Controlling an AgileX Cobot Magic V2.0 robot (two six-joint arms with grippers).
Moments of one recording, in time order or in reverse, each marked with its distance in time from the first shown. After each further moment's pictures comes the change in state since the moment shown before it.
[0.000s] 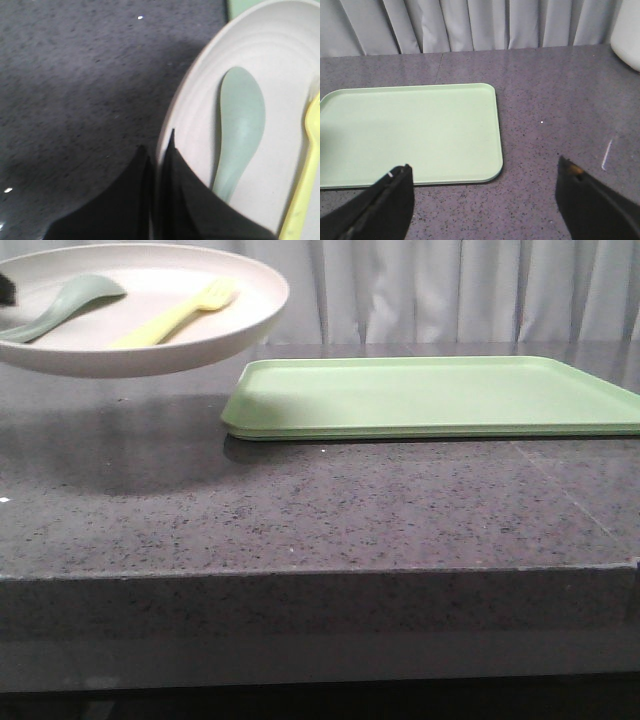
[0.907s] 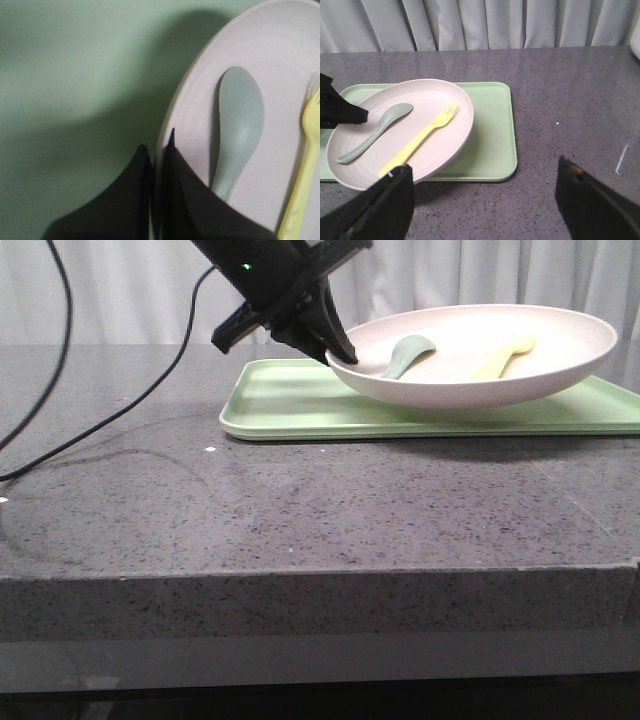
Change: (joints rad) left arm -0.494 0.702 -0.750 0.021 0.015 -0.363; right arm 0.053 0.000 0.000 0.000 0.000 0.000
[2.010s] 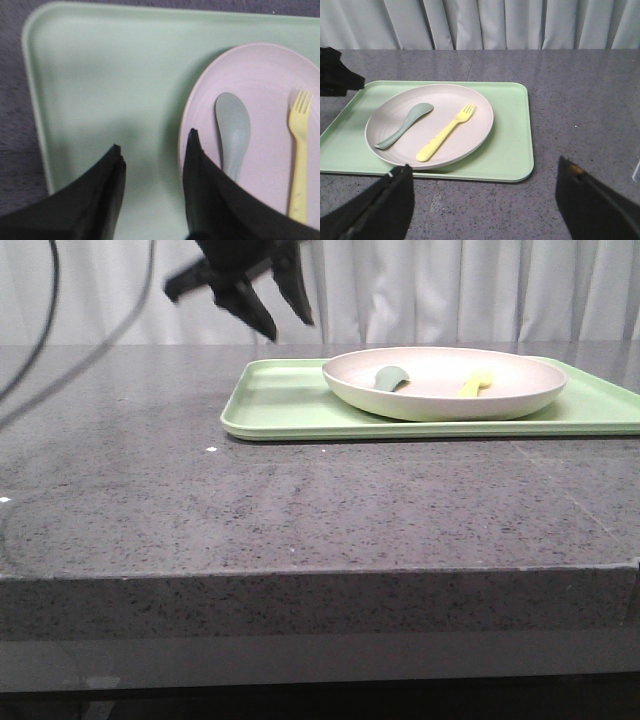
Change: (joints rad) left arm 0.002 -0.101 -0.028 0.403 -0.032 -0.206; right arm 0.058 0.000 0.000 0.000 0.000 0.000
